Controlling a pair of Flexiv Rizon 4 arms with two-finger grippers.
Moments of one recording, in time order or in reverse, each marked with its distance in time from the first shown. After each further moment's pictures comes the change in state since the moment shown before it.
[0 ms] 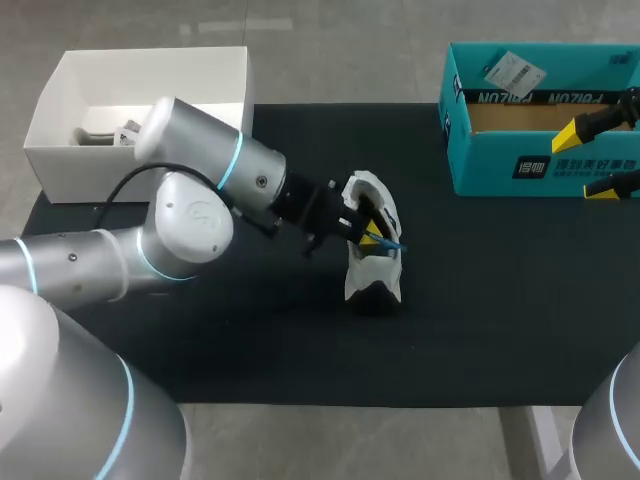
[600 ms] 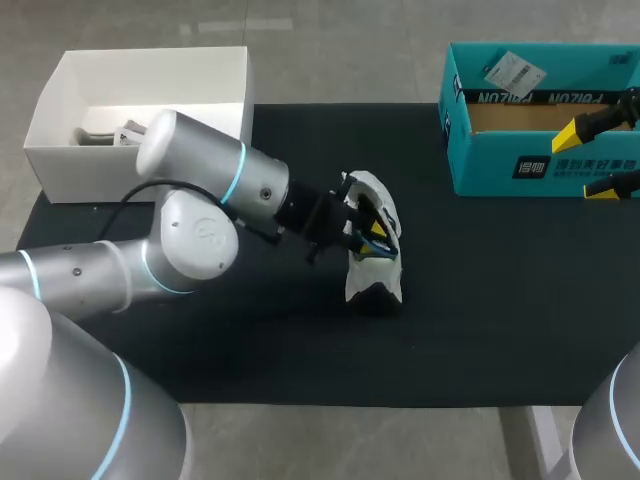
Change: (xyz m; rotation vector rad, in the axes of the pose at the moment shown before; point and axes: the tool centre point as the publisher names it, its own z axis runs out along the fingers) left arm 0.003 -0.002 0.004 -0.044 -0.026 0.048; right arm 0.000 0.000 0.000 0.000 0.000 0.000
